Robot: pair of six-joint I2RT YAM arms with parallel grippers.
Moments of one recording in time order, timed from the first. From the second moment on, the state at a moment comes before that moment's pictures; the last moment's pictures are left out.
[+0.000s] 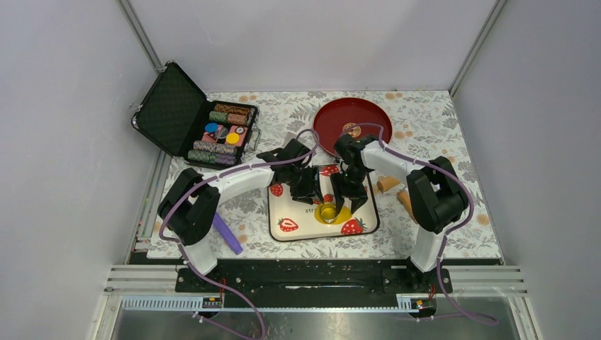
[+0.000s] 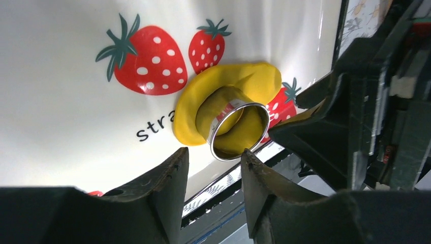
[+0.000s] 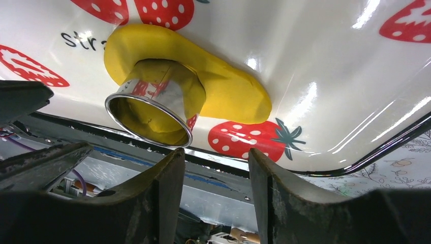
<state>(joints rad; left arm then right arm) -0.73 1.74 1.16 -0.46 0.36 -0.73 0.55 1.84 1.26 -1.04 -0.28 0.39</state>
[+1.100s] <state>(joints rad) -0.73 1.80 1.04 -0.30 0.47 -0.74 0.40 1.76 1.00 -0.68 -0.64 0.51</state>
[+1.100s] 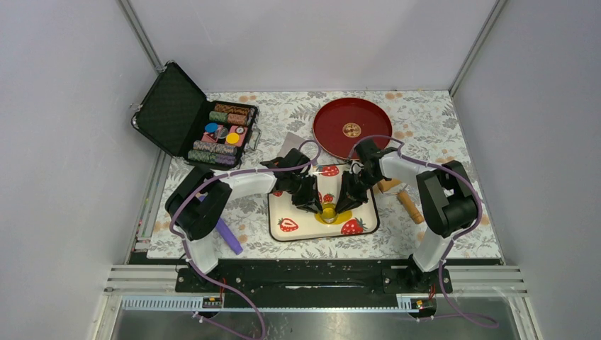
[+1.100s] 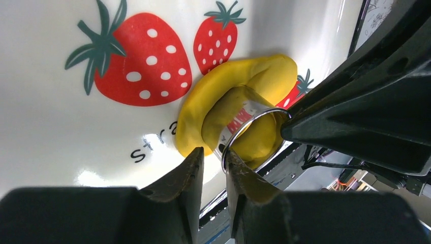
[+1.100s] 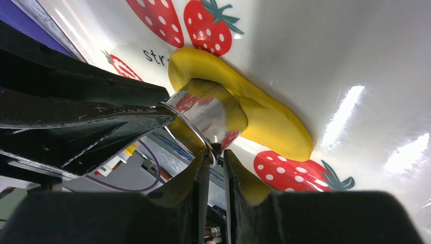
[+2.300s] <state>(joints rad) -0.75 1.81 1.05 -0.28 0.46 -0.75 0.44 1.81 1.06 -0.75 -0.58 0.42</state>
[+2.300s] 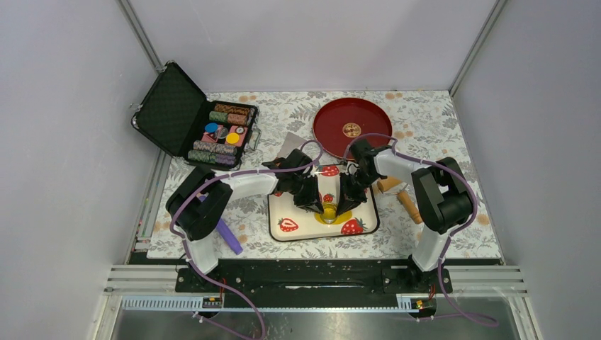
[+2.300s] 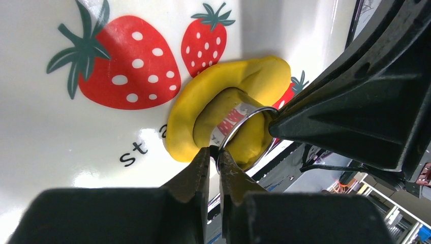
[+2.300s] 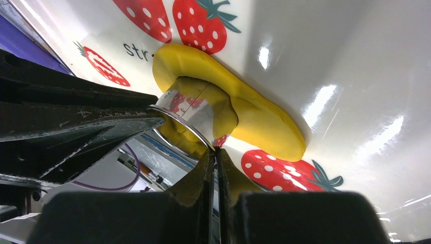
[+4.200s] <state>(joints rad) -0.40 1.30 0.68 -0.47 0.27 -0.62 0.28 1.70 0.92 -0.75 -0.54 0.44</state>
